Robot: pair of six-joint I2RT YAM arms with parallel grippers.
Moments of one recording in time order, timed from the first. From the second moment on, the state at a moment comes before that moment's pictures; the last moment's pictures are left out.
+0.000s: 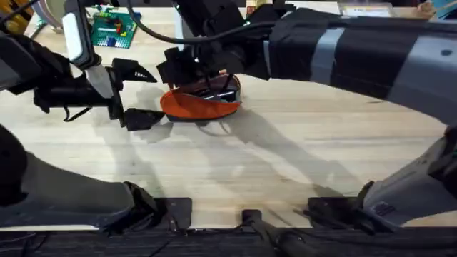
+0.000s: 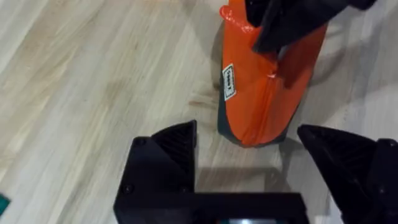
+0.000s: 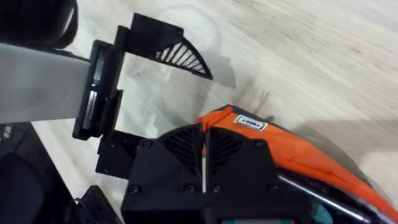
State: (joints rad) left arm 0.55 1.67 0.99 -1.05 0.95 1.88; right arm 0.85 1.85 1.46 -0.34 -0.21 0.41
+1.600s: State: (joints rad) left arm 0.42 1.75 0.98 -1.03 1.04 1.87; right arm 0.55 1.84 1.46 -0.62 -0.32 0.41
